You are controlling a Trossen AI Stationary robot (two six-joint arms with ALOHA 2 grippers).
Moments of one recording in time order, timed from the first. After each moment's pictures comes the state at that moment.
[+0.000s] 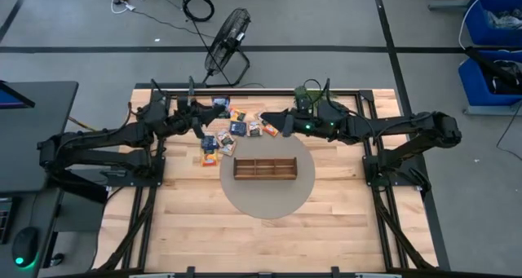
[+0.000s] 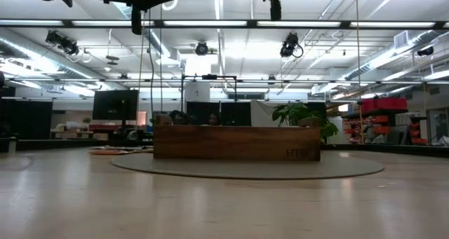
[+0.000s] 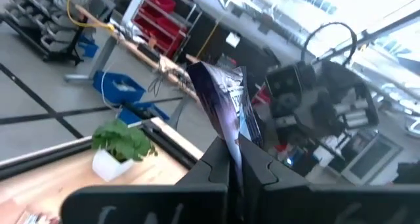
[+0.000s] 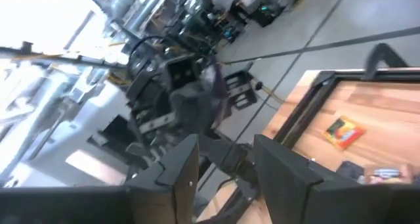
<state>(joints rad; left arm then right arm) 0.26 0.85 0.60 0.40 -0.12 -0.59 -0.06 1.37 1.06 0.33 0.17 0.88</state>
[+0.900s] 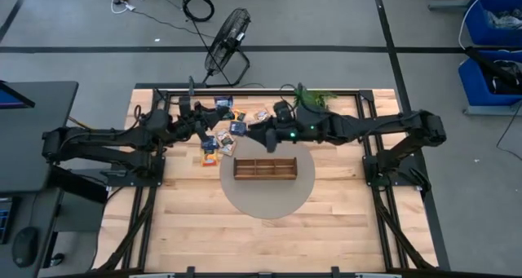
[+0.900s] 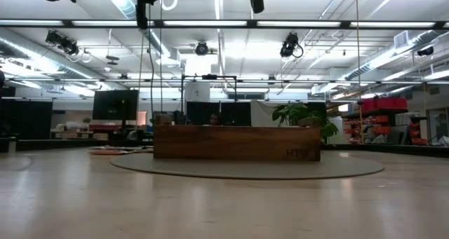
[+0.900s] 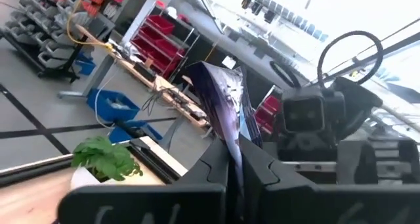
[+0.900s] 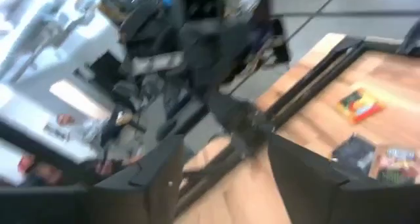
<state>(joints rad) 0.13 0.93 0.60 0.57 -0.29 -0.59 -0.01 1.52 1.30 0.09 0.09 0.76</state>
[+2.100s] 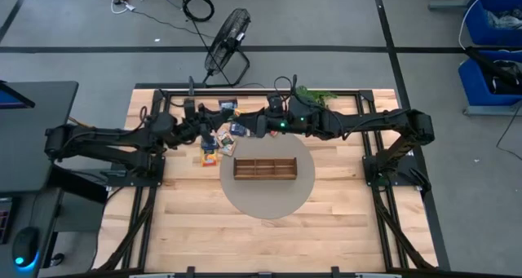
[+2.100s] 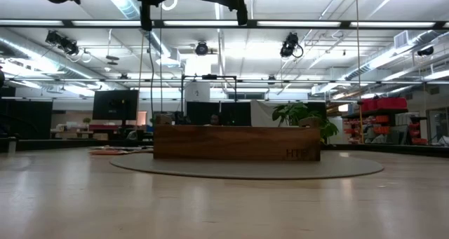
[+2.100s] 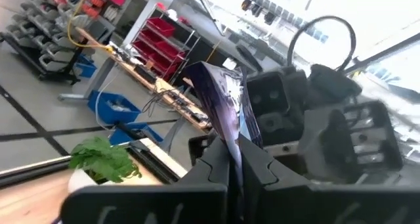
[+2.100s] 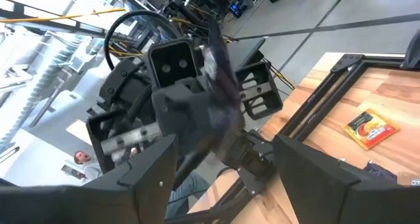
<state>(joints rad) 0.09 0.99 0.60 0.62 -0.32 -0.56 -0.08 1.63 1.32 0.27 0.06 0.85</state>
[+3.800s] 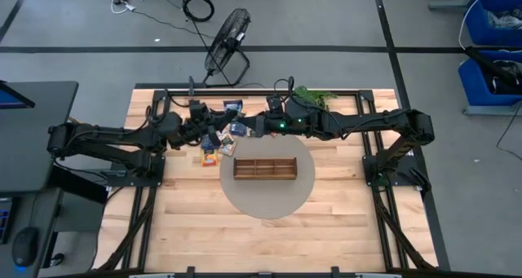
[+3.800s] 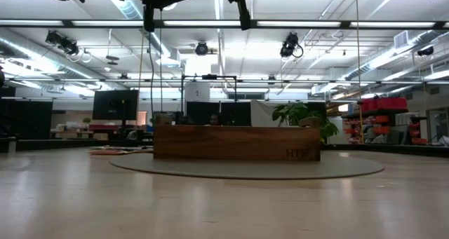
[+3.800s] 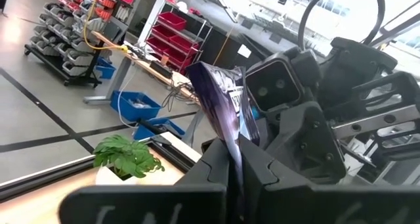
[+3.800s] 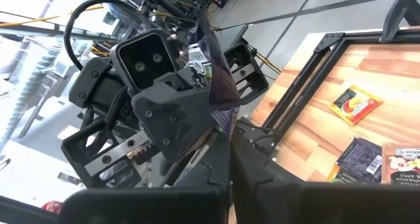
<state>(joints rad) 0.08 1.04 0.64 0.56 -0.36 -0.48 -0.08 1.63 1.32 0.20 0.08 0.93</state>
